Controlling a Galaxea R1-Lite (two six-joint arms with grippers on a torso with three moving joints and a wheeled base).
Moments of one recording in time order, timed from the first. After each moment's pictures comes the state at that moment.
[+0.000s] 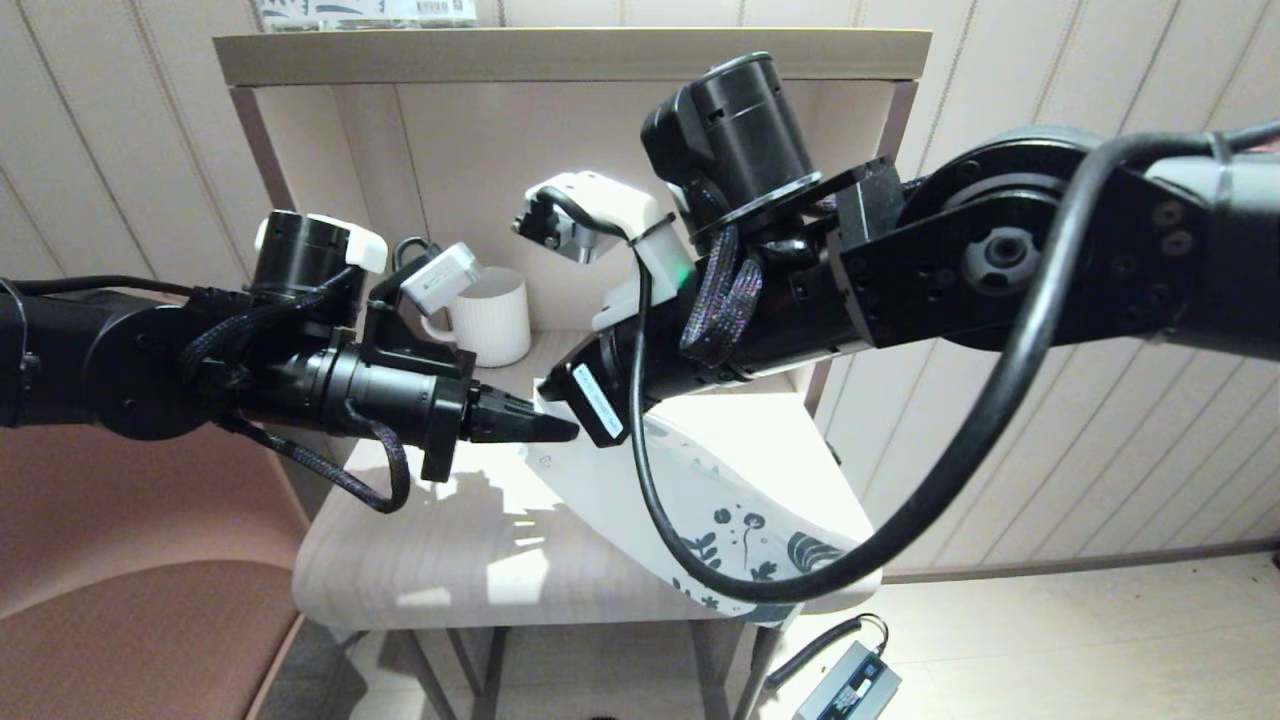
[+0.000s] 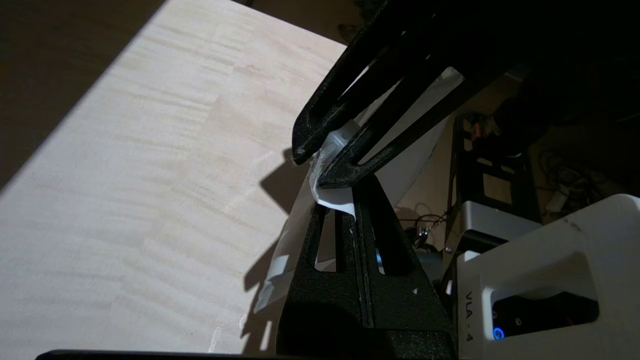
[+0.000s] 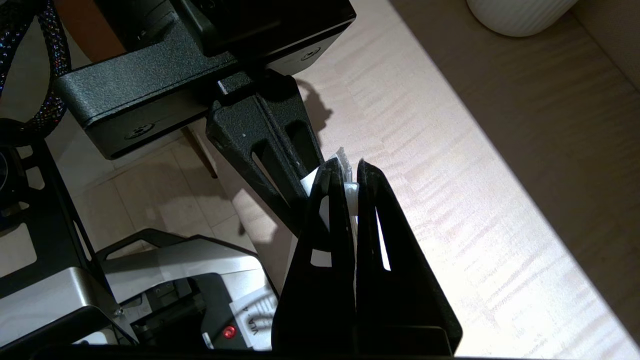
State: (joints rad) left arm -0.37 1.77 -1.21 0.02 -1.02 0.31; right arm 0.83 1.97 -1.94 0.44 0.14 -0.18
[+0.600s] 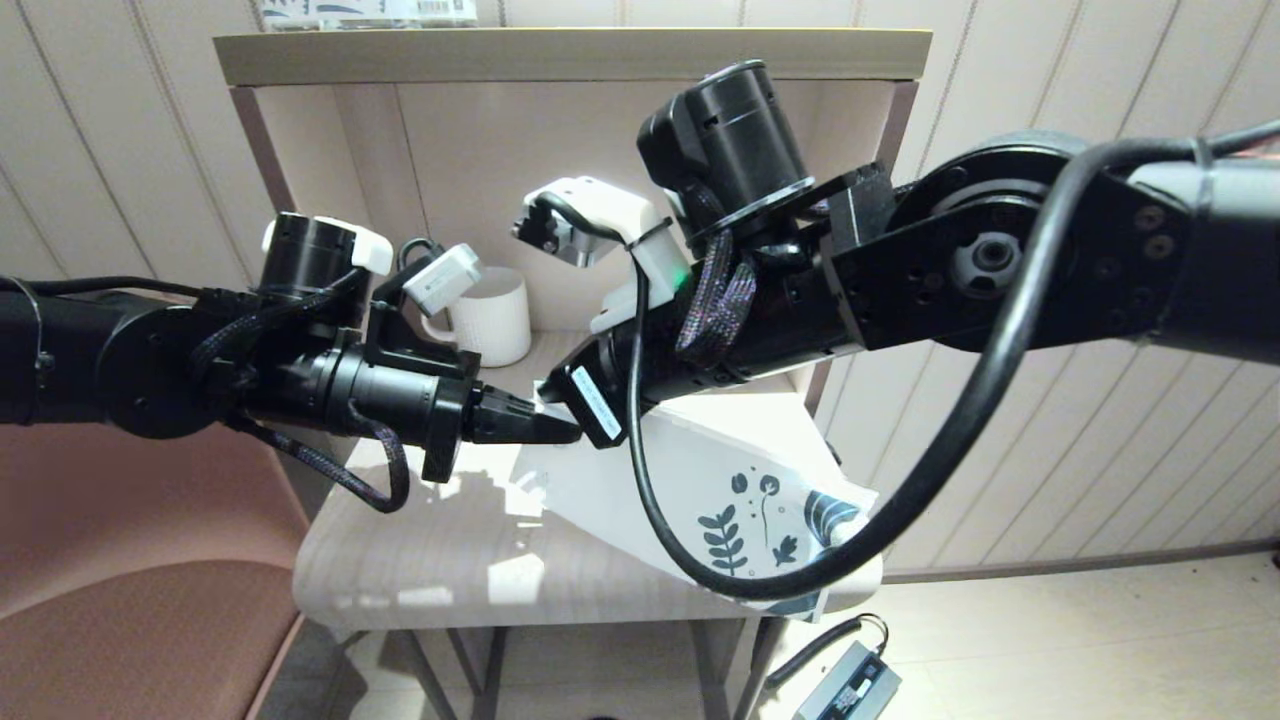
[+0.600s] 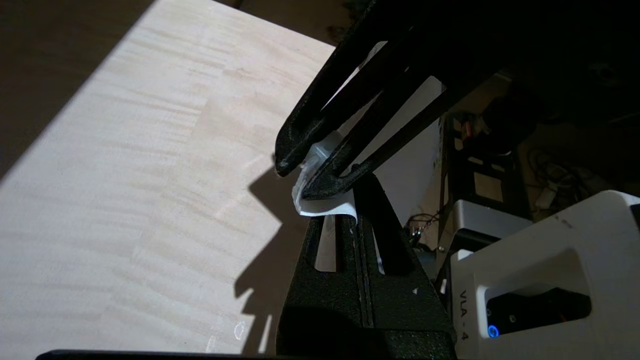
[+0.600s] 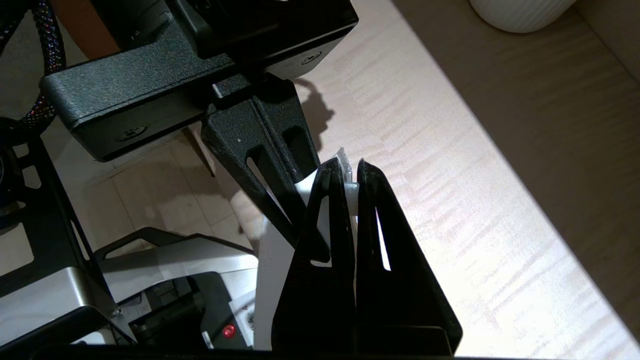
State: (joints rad) left arm -0.37 1.78 -1.22 0.02 -1.05 0.31; right arm 0.83 1.98 -1.94 0.44 0.14 -0.18
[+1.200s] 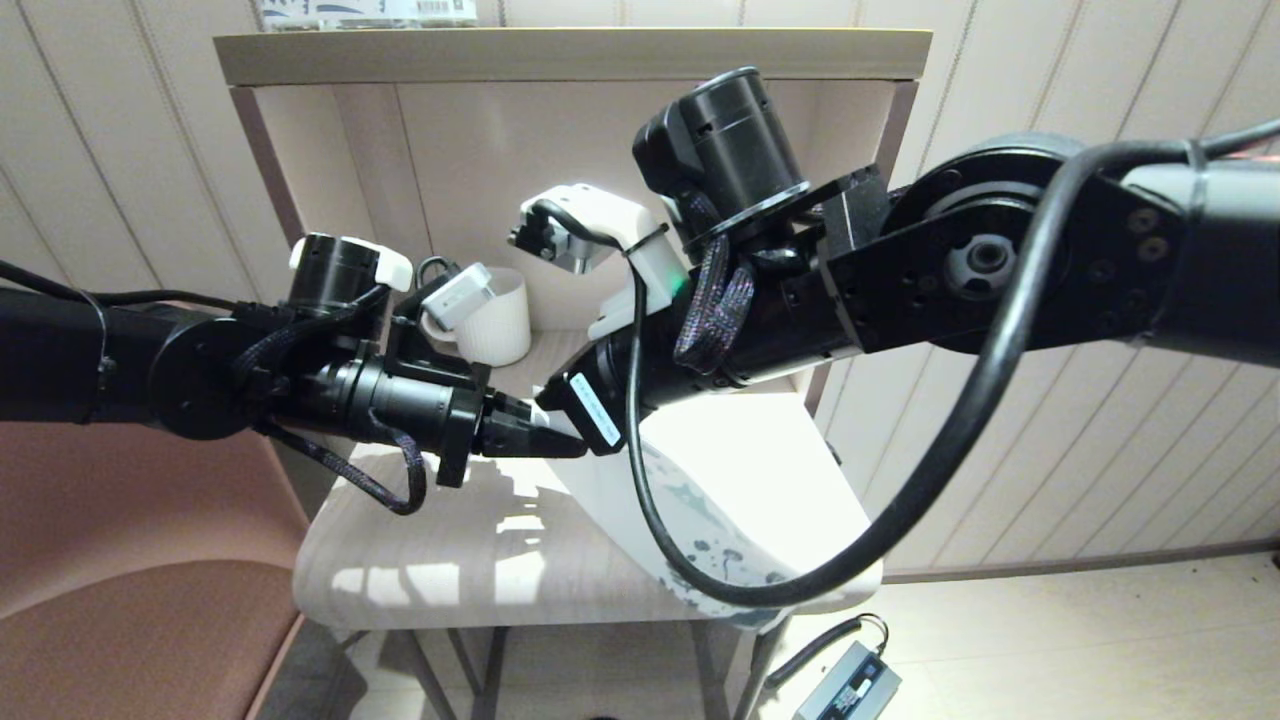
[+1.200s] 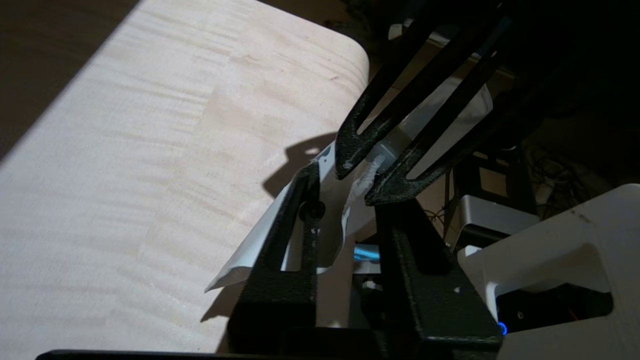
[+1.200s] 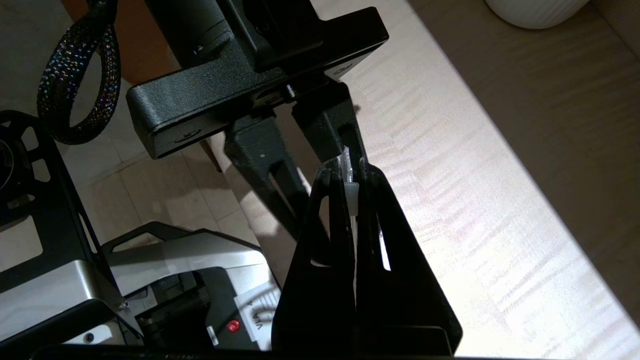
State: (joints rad) left arm -0.36 1.84 -1.23 0.01 -1.07 0.33; right arm 0.83 1.98 -1.94 0.45 0.16 -0.18
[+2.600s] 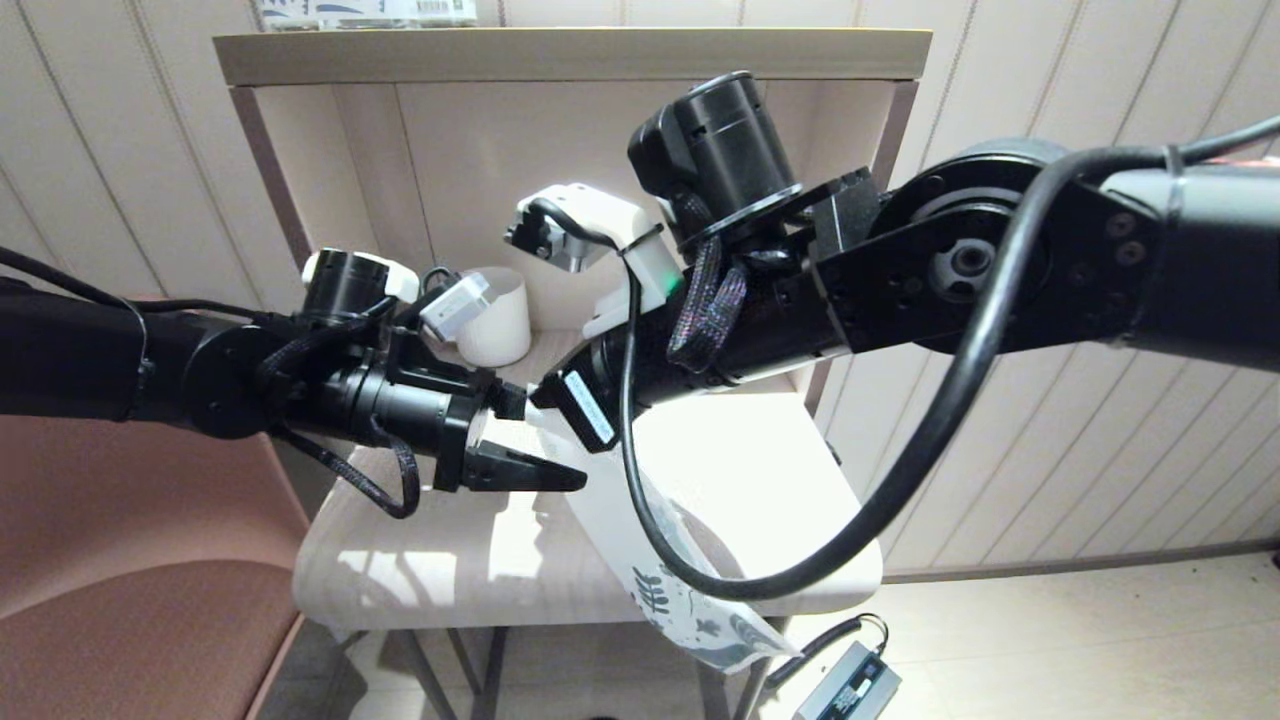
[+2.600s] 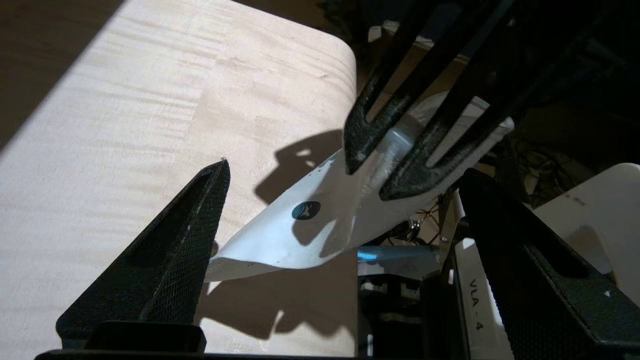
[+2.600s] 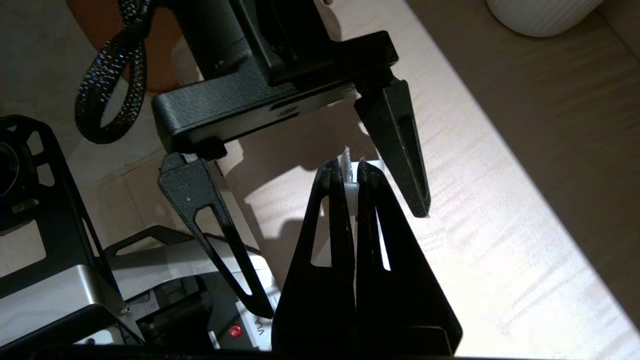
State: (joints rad) left arm -0.35 1.89 -1.24 0.01 -1.16 0.40; right arm 0.83 2.00 -1.95 0.44 0.17 -0.18
